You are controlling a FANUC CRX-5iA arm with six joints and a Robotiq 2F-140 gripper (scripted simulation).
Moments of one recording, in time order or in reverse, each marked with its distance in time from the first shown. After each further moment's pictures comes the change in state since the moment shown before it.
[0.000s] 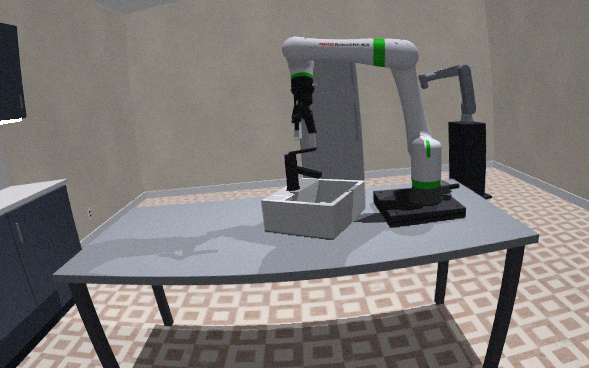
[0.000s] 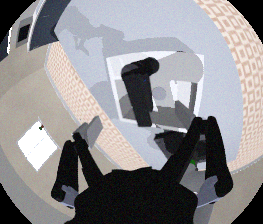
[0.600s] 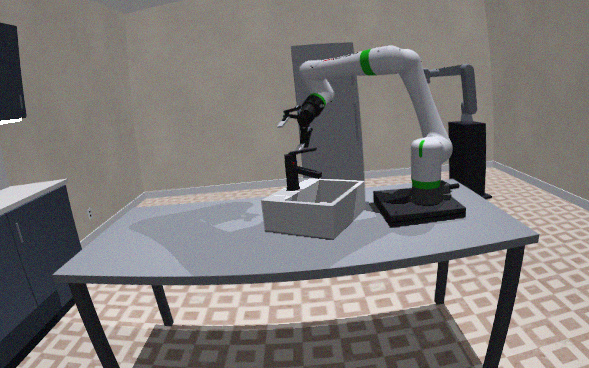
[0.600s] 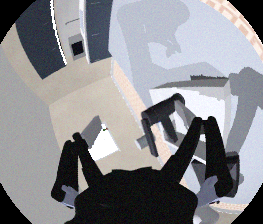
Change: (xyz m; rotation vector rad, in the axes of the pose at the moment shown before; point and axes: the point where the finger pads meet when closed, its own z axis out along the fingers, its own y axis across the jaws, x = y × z) arm 0.094 0.055 -0.041 0.646 0.234 0.180
